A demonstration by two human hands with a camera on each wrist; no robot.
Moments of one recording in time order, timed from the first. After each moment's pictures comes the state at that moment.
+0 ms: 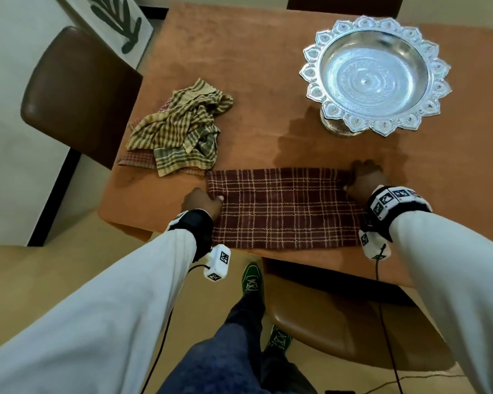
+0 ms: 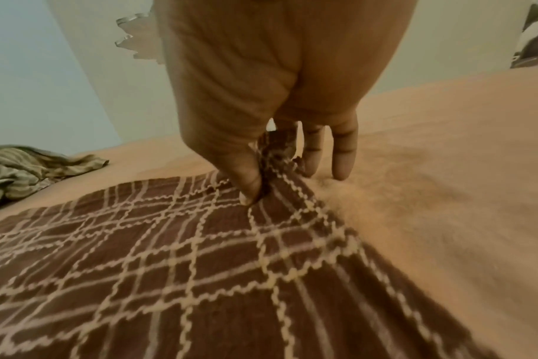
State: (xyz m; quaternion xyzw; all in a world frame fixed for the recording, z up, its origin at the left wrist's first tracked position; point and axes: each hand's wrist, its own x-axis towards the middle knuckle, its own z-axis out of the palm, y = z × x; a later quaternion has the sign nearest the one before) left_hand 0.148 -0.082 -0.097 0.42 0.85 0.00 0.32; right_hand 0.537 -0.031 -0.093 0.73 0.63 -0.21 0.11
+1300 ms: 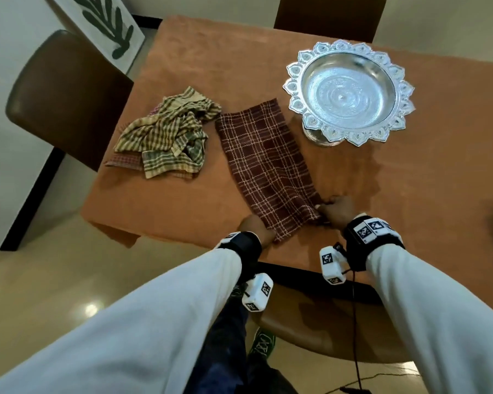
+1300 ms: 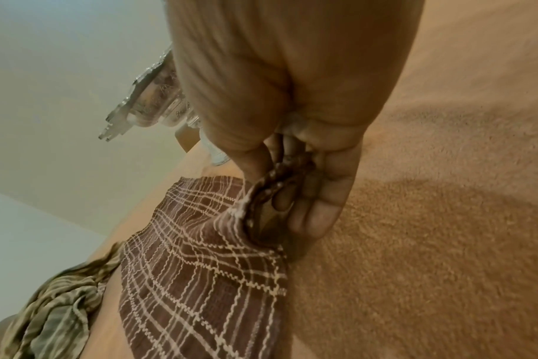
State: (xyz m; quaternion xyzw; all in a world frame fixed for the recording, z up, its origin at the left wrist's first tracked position) left_hand 0.292 -0.133 -0.082 0.52 0.71 -0.03 0.48; right_hand 0.517 -0.092 -0.071 0.77 0.38 -0.50 -0.12
